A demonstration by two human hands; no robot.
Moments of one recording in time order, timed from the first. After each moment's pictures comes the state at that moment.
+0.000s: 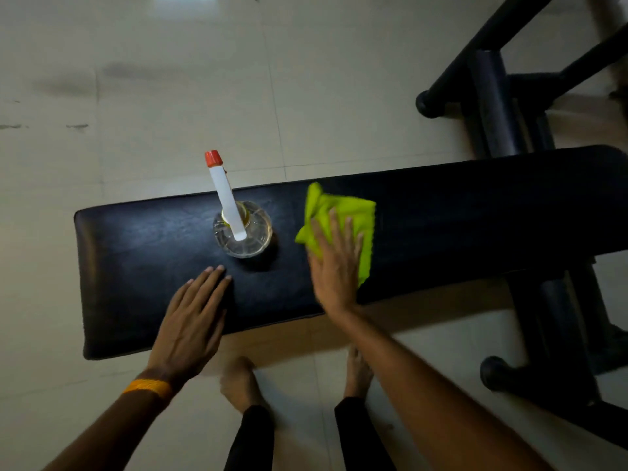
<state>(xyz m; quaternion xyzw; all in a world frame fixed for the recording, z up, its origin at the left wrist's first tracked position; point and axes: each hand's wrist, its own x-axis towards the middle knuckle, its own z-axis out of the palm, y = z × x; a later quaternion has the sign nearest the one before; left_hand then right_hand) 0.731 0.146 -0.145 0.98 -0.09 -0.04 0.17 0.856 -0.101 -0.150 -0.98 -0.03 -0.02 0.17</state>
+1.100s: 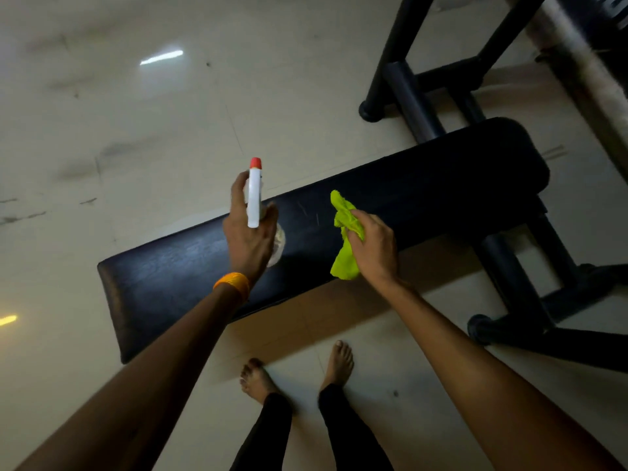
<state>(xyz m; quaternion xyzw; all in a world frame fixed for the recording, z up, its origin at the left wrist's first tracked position) 0.871 -0.039 0.074 0.81 0.13 0.06 0.56 0.852 -0.250 0.042 -0.93 0.10 0.02 0.34</state>
